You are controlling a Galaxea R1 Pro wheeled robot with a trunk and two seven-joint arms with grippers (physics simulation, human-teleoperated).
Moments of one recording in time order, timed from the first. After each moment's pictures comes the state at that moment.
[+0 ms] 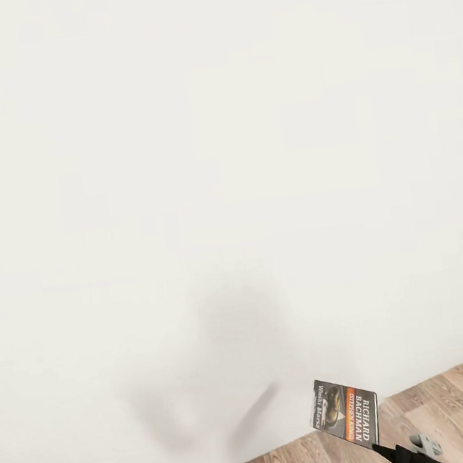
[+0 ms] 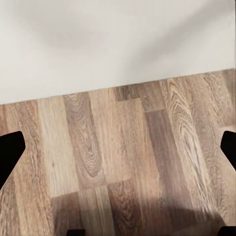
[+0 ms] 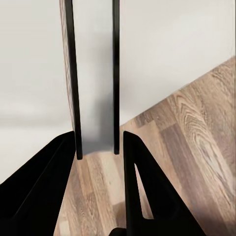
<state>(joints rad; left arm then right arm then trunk) -0.35 0.00 -0.07 -0.12 0.17 -0.23 -0.10 -0.40 -0.31 -0.15 -0.16 -0.39 0.14 0.83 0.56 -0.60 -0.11</state>
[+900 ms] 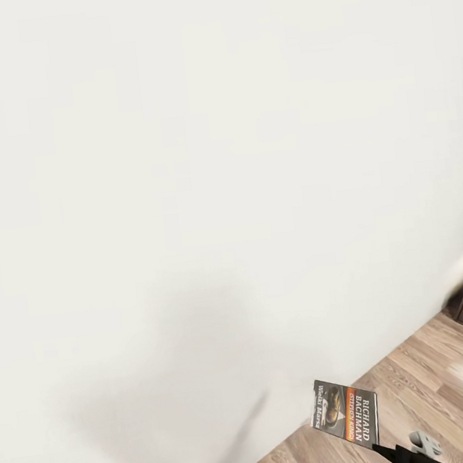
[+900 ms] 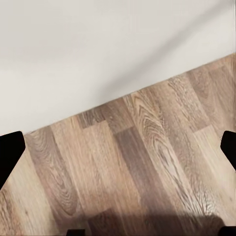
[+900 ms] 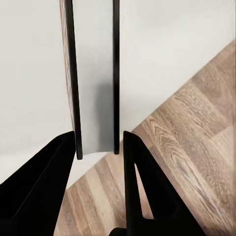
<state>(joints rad) -0.35 0.00 -0.07 -0.12 0.17 -0.23 -0.10 -0.40 -0.31 -0.15 -0.16 -0.39 0.14 0.83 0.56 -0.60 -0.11</state>
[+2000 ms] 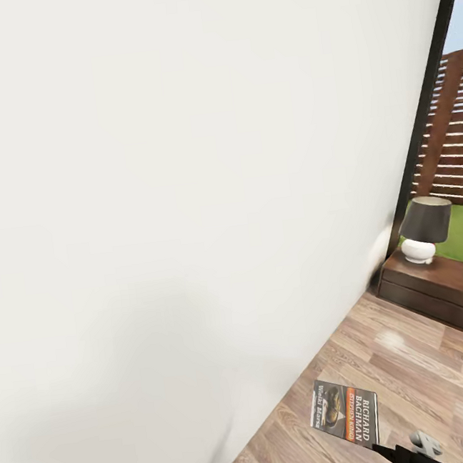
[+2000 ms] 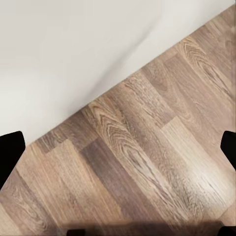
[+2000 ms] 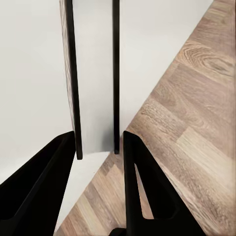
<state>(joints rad) -0.35 0.00 -0.07 -0.12 0.17 -0.23 -0.10 -0.40 -0.31 -0.15 -0.16 -0.39 0.14 0.83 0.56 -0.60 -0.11</state>
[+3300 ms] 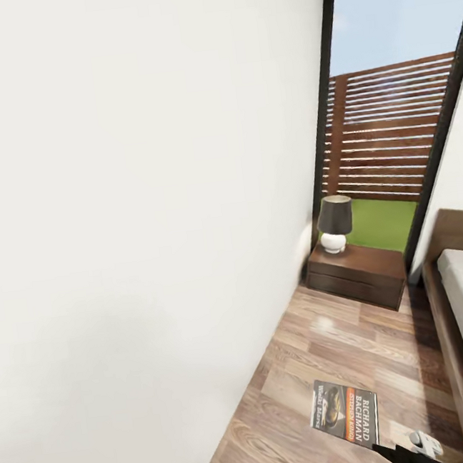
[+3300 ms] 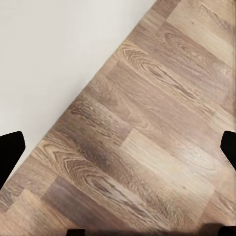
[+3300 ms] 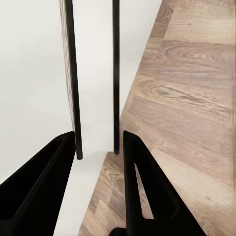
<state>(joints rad) -0.35 0.00 -0.07 -0.12 0.17 -0.23 -0.10 -0.40 -0.31 -0.15 -0.16 -0.39 0.14 0.83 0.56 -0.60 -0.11</state>
